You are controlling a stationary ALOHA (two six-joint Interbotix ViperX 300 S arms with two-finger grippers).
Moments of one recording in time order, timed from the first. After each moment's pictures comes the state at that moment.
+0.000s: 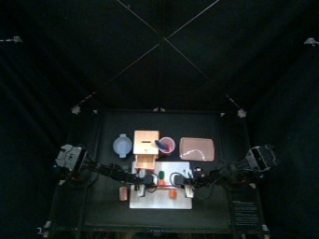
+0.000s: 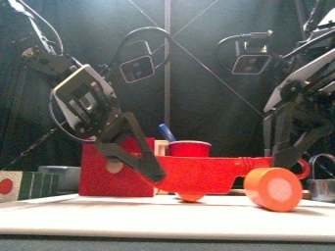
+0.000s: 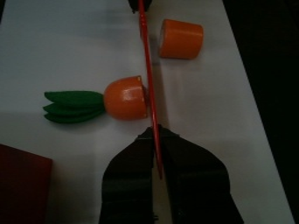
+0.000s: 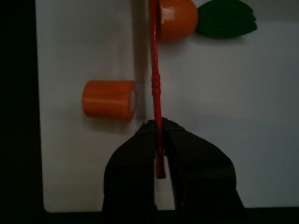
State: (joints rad) left arm -0.22 0.20 0.73 -0.18 -0.28 0.01; right arm 0.30 -0.10 0.87 -0.52 0.20 0.79
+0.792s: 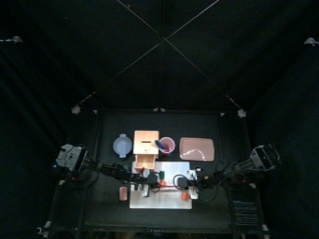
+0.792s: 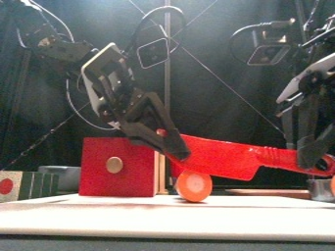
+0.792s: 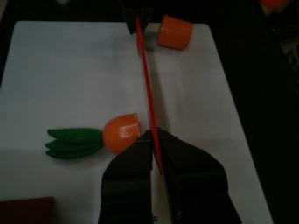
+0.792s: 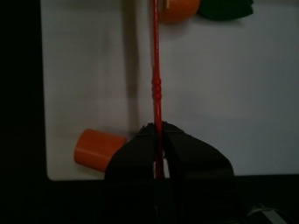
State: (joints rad) left arm -0.21 0.17 0.59 -0.09 -0.29 0.02; right arm 0.40 -0.32 0.92 -0.46 0.43 0.82
